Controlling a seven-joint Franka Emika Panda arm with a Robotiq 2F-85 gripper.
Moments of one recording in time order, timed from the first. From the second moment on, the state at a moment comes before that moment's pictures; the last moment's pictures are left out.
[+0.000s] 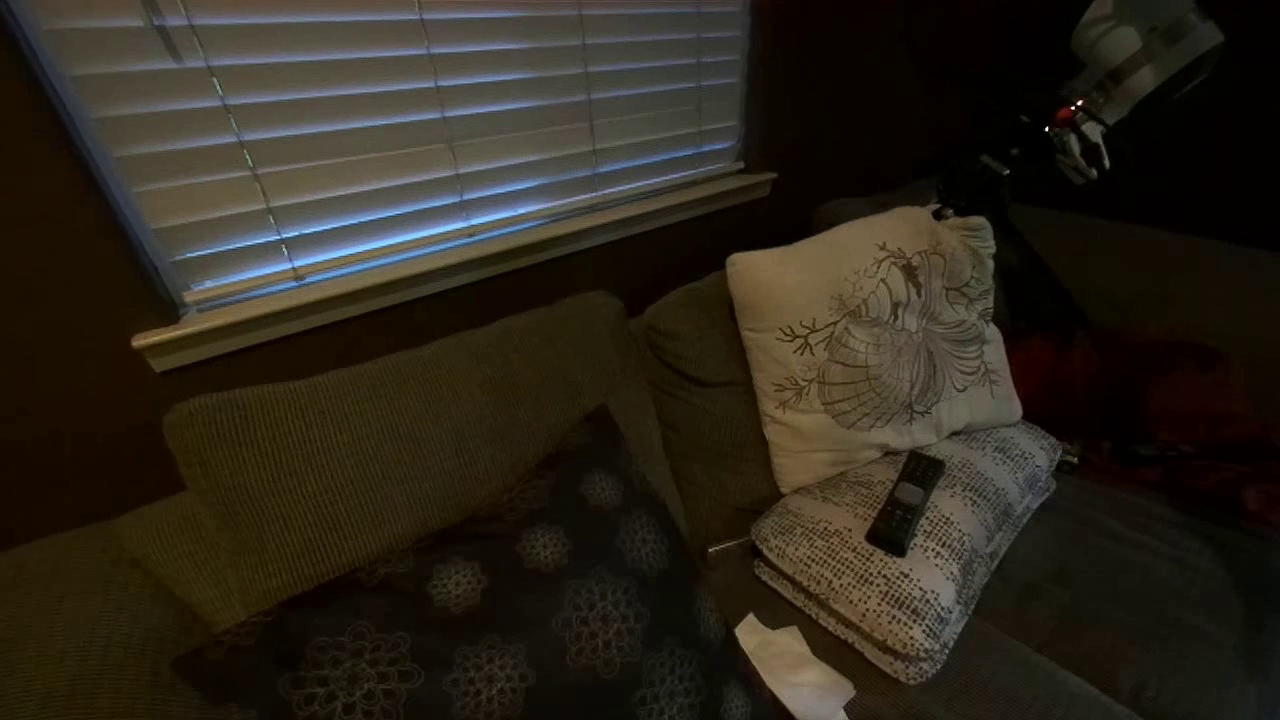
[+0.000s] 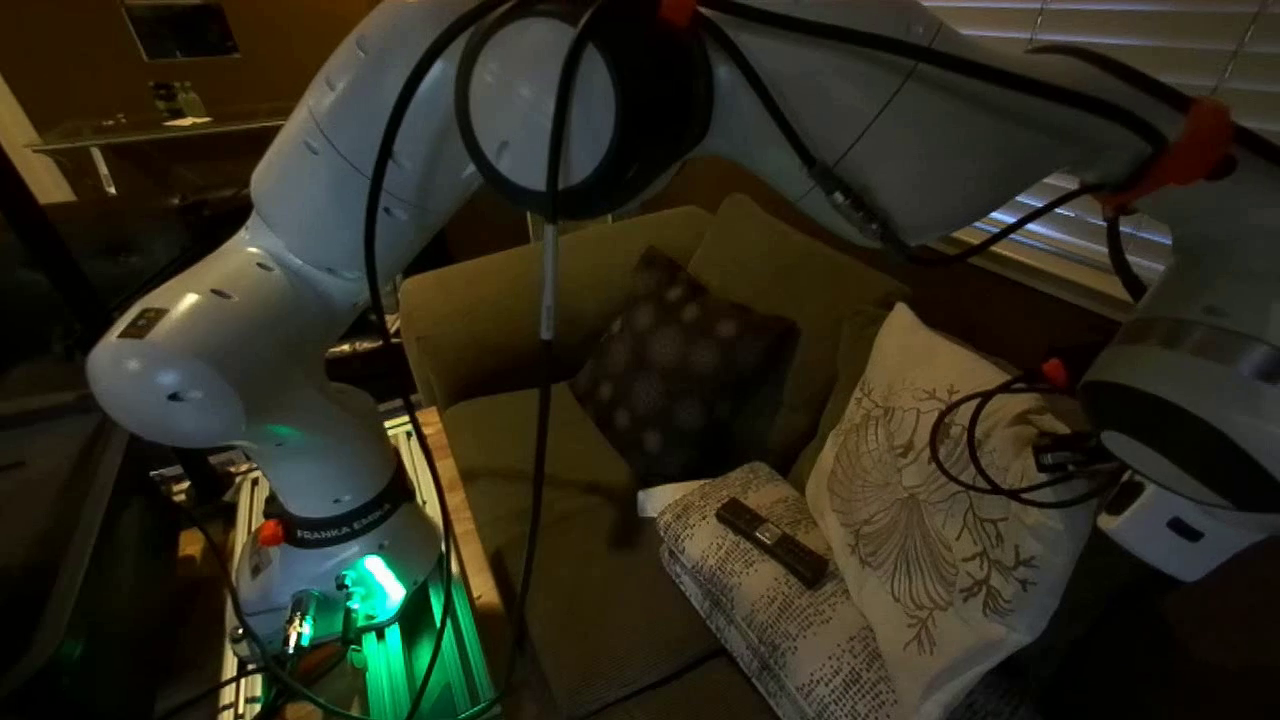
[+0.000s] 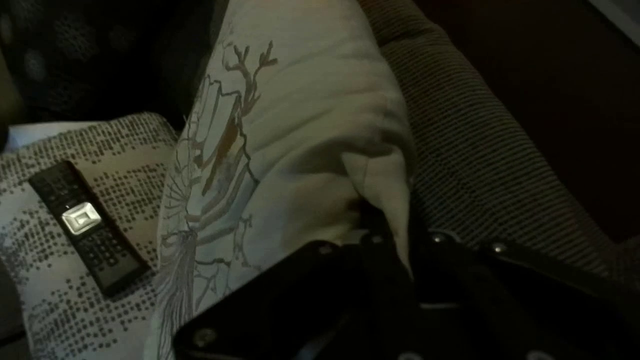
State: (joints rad) arm -0.48 0.83 -0.30 -1.30 1.15 1.84 0.78
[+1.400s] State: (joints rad) arm -0.36 0.80 -0.20 -1.37 1.29 2.28 -0.16
